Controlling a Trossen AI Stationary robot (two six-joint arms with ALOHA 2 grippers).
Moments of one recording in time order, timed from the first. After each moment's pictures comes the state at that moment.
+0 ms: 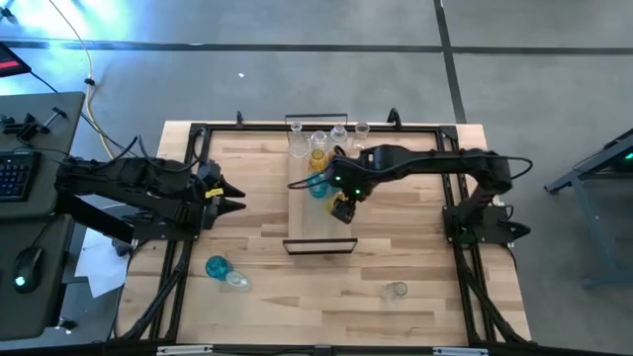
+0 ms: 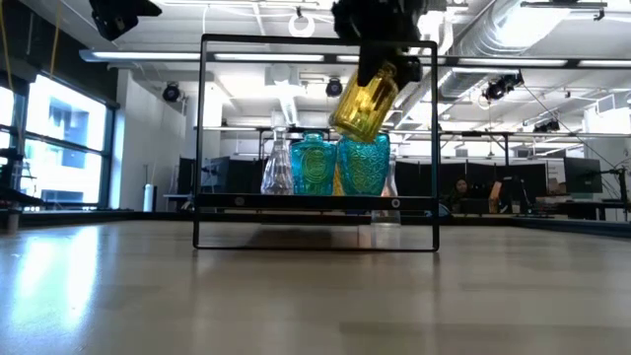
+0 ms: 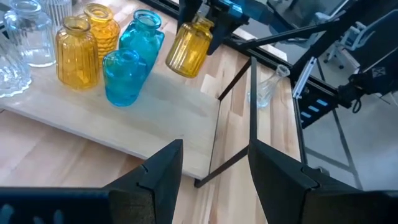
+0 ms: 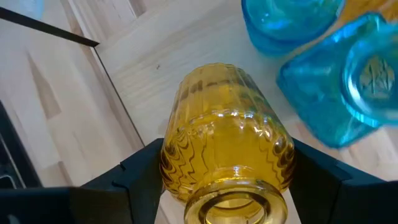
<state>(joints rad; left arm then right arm) -0.17 0.65 0.85 -0.69 -0.16 -0.52 -0.06 1.75 1.63 -1.08 -0.08 0.42</state>
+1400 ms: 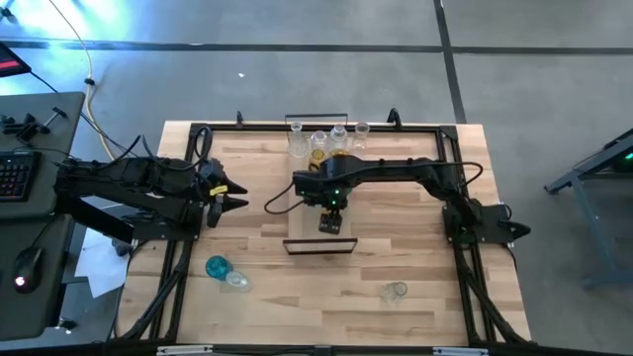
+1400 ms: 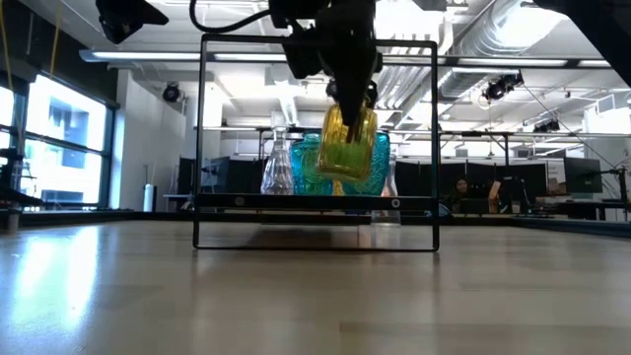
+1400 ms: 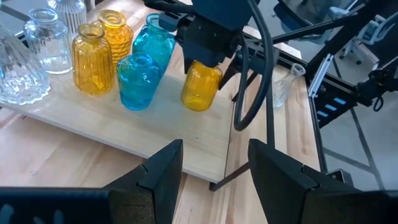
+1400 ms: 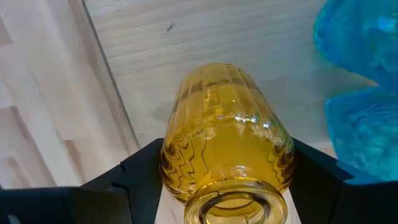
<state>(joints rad) -0.13 0.67 0.85 -0.69 -0.17 -0.47 -0.03 2.16 2.07 -1.42 -0.13 0.16</state>
